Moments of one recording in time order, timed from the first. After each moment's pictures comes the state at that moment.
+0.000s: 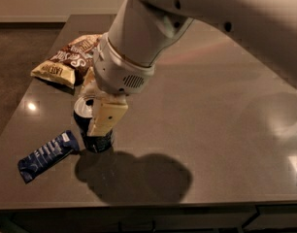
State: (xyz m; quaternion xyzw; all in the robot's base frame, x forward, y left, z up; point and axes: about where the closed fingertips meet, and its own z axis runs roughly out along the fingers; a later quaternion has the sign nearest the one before) arm 0.409 0.099 0.940 -0.81 0.52 0.18 0.23
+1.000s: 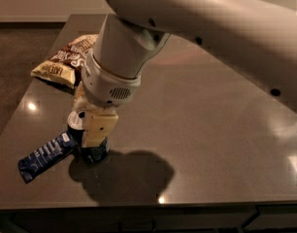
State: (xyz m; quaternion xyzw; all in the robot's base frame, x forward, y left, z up) arm 0.401 0.116 0.914 -0.82 0.51 0.18 0.19
